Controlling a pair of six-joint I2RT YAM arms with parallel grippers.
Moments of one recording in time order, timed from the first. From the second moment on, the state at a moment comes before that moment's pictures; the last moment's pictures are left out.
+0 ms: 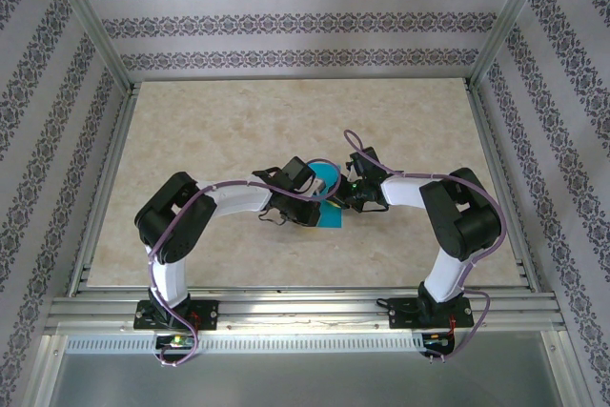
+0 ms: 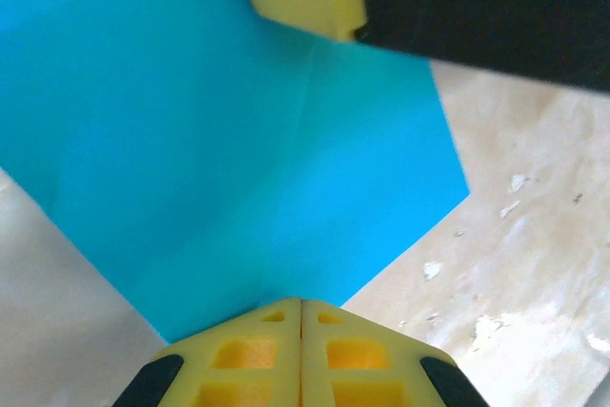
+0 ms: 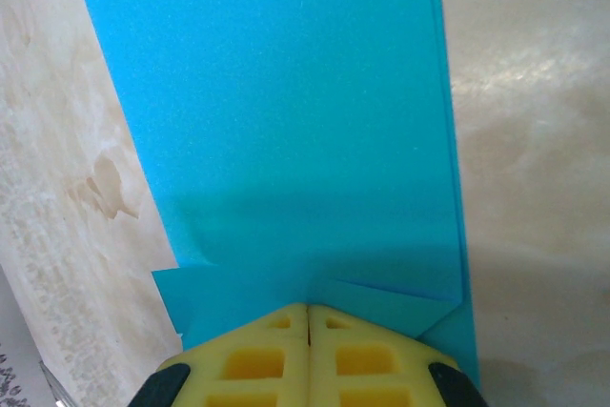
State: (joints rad) left arm -0.73 1.88 1.10 -0.37 0.38 -0.38; right arm 0.42 1.76 0.80 -0.06 -0.49 0.89
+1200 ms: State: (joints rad) left arm -0.66 1.77 0.78 0.04 0.52 -0.65; right arm 0.42 1.77 0.82 -0.09 -0.49 0.86
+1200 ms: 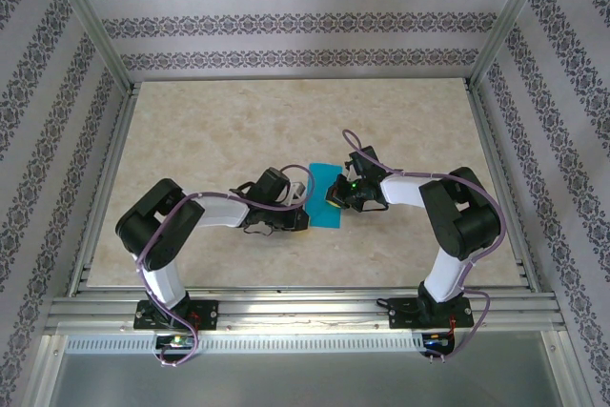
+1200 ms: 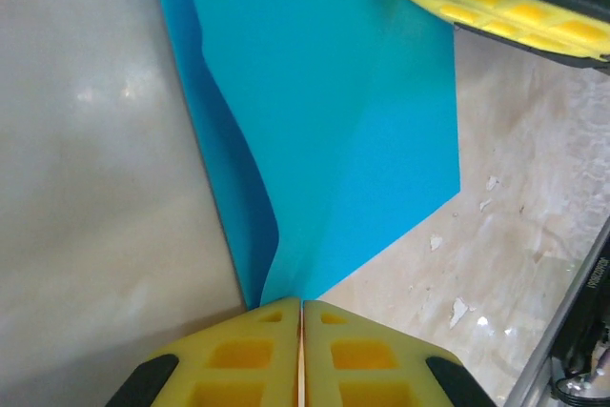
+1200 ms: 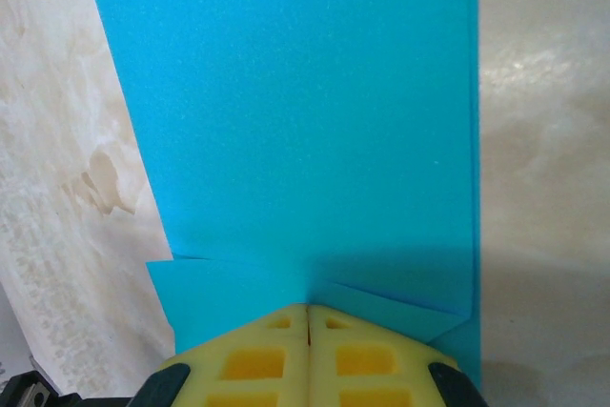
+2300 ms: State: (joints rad) left arm -0.66 1.83 0.80 0.18 0.46 -0.74; right arm 0.42 1.76 0.82 -0.11 -0.48 0.86
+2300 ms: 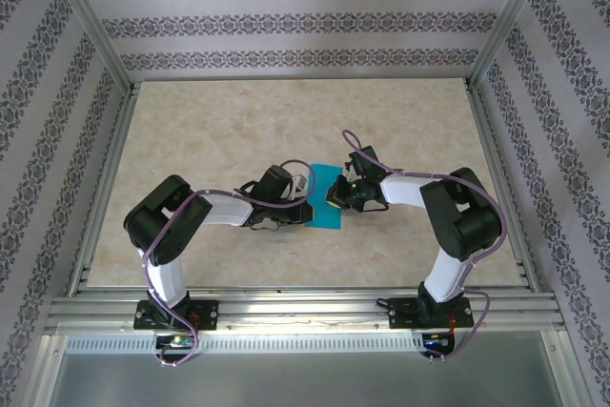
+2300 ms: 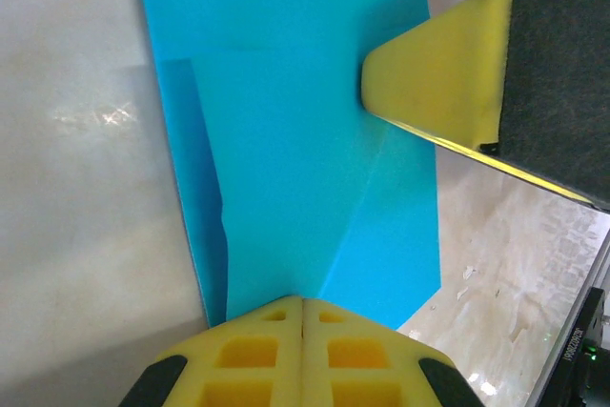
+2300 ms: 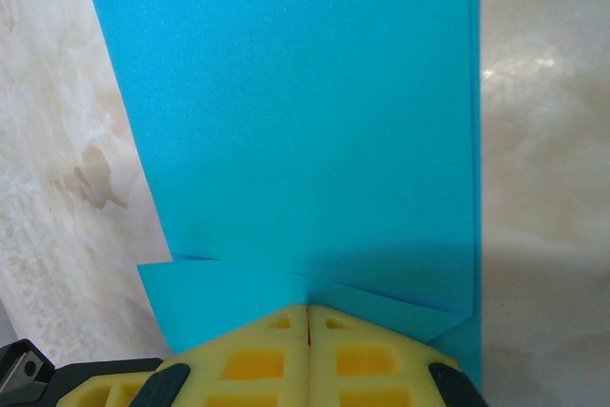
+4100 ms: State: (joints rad) left arm -0.66 1.82 0.78 0.20 0.45 -0.74; right arm 0.31 1.67 0.73 0.04 -0.55 0.89
